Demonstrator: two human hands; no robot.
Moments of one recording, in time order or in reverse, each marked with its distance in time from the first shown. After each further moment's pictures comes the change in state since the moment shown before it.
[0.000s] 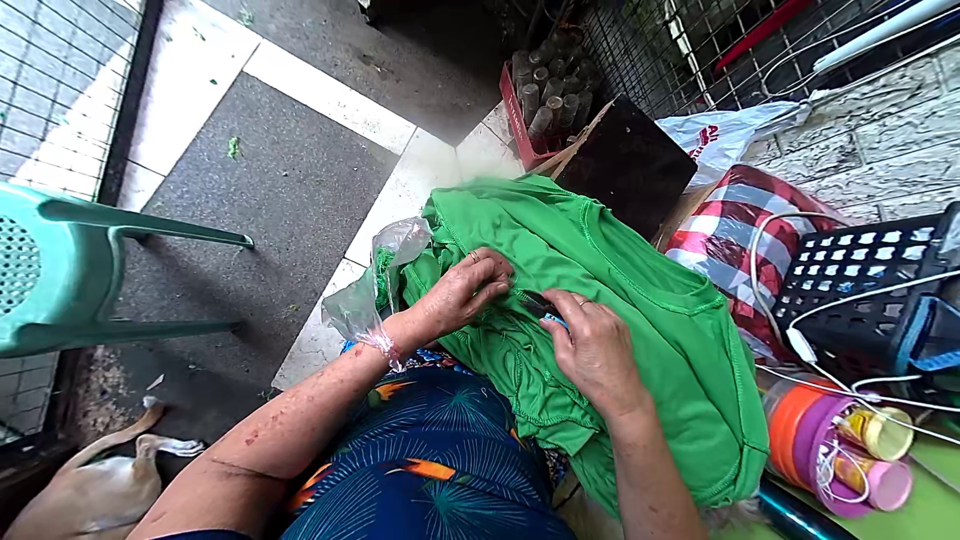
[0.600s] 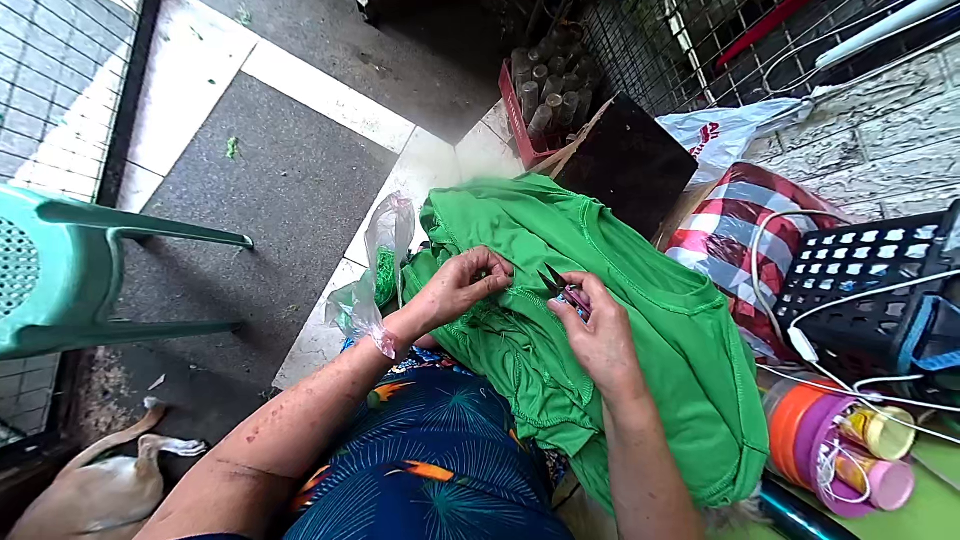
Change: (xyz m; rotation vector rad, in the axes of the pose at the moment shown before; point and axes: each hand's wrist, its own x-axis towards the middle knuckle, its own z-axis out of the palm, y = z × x) left_hand 0.004 0.006 -0.003 -0.376 -0.008 -0.334; right_hand 0.010 0.003 -0.008 0.395 -0.045 0.425
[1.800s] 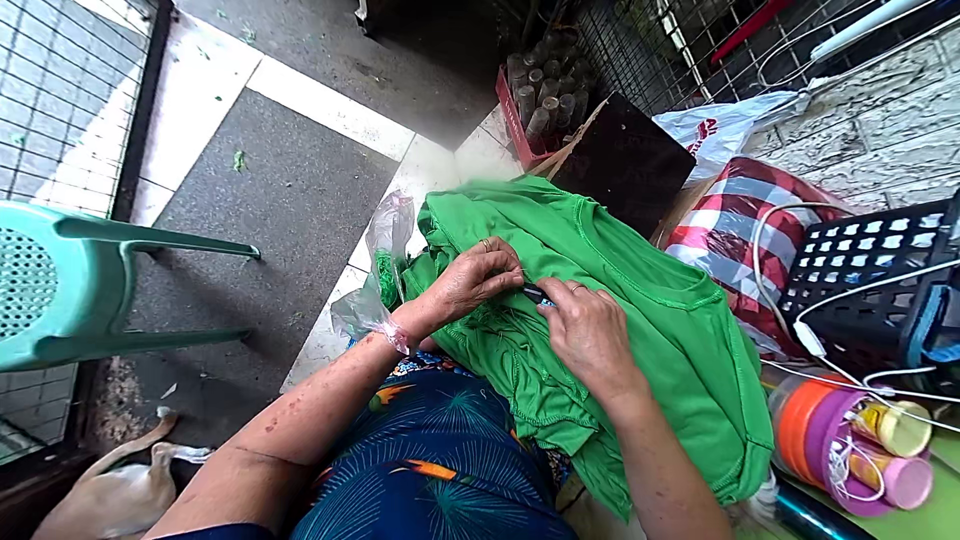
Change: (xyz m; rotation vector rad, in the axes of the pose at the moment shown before) left_hand 0.018 0.004 0.003 0.286 -0.038 0.242; right_hand 0.004 -0.001 0.006 -0.461 0.013 -0.381
